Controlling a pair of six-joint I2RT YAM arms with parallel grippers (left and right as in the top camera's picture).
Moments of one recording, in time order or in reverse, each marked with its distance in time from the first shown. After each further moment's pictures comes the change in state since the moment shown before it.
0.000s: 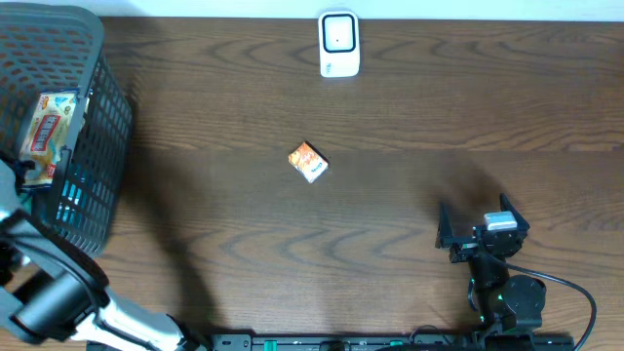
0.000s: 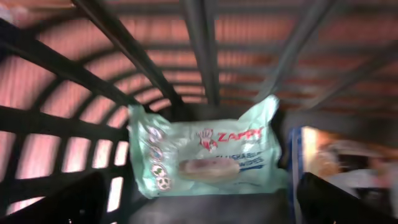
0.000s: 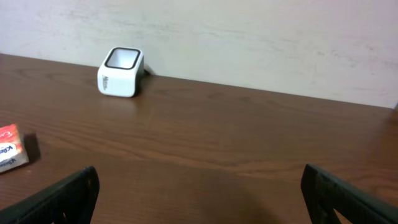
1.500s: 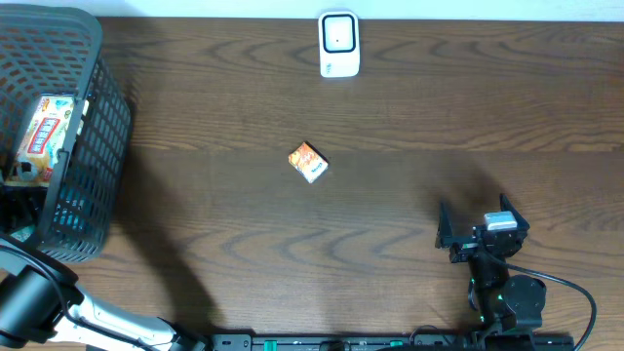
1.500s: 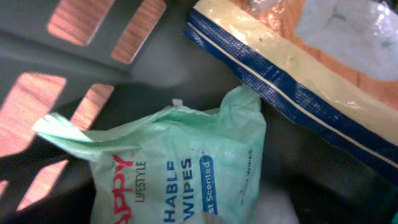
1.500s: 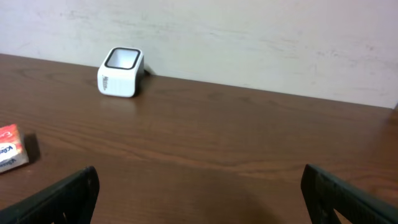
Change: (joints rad) left arm 0.223 0.132 -0.080 0.161 0.612 1.139; right arm 0.000 0.000 0.000 0.000 0.000 0.000
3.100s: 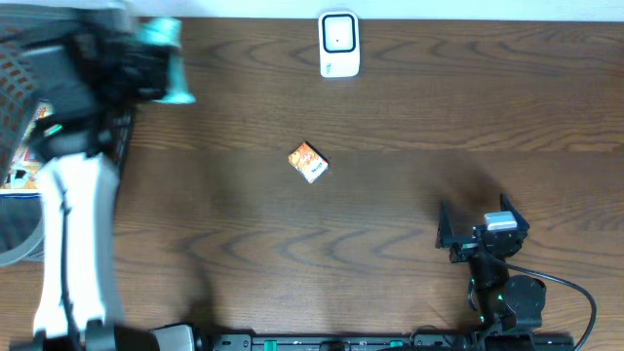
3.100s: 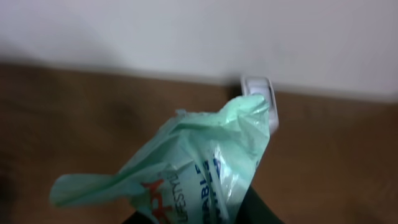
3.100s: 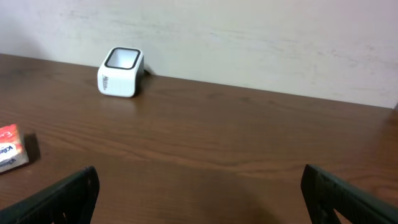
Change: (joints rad) left arm -0.837 -0.507 0.040 0.058 0.382 -0.549; right arm 0.000 0.000 0.000 0.000 0.000 0.000
